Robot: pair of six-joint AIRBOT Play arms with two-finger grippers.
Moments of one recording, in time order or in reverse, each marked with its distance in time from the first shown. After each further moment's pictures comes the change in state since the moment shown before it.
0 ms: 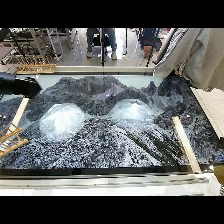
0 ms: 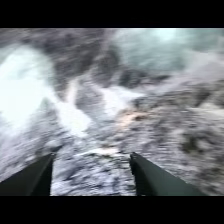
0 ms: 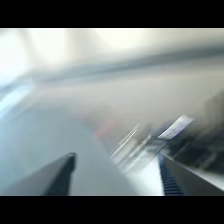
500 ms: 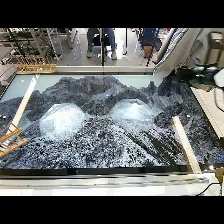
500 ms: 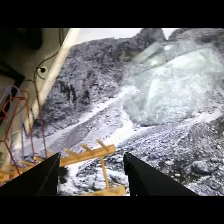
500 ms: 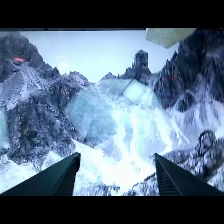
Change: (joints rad) left arm 0.068 -0.034 -0.001 0.551 0.008 -0.290; right arm 0.638 -0.198 -0.268 0.046 0.203 -0.337
